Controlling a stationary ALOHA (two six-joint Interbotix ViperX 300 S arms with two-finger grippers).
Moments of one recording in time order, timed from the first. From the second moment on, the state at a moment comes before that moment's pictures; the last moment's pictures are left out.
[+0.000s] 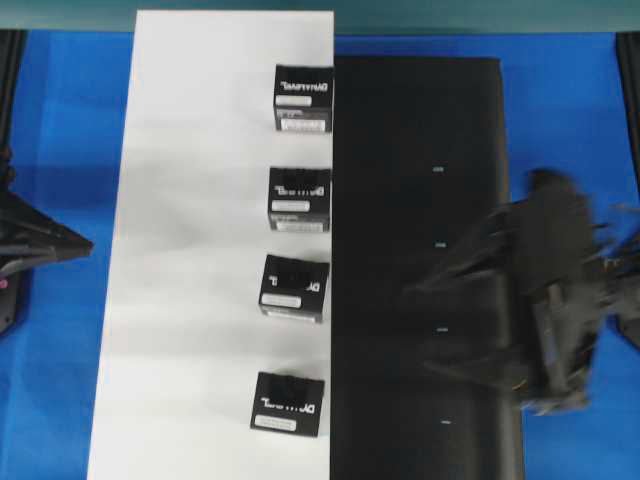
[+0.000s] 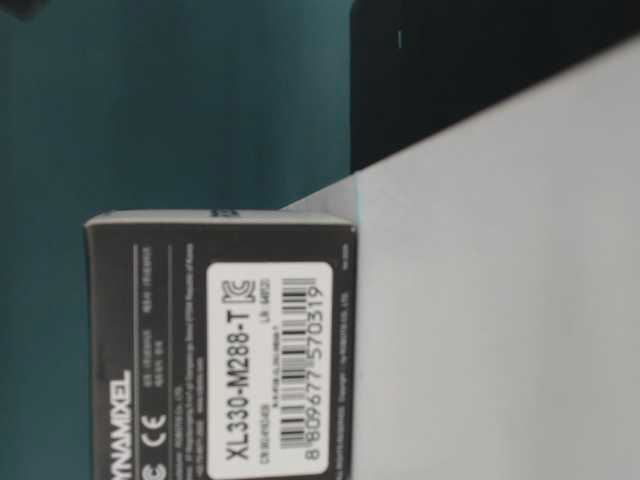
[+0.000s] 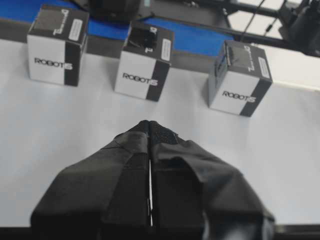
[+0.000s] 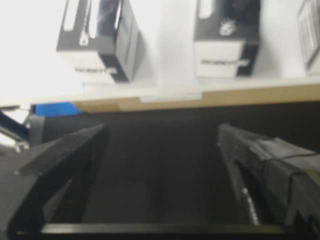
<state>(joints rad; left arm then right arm) -0.08 -1.09 1.04 0.01 0.21 -0.22 0.28 -0.55 0.60 -0.27 0.54 0.51</state>
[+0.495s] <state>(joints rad) -0.08 -1.10 1.04 0.01 0.21 -0.22 0.15 -1.05 0.92 -0.31 0.52 0.51</state>
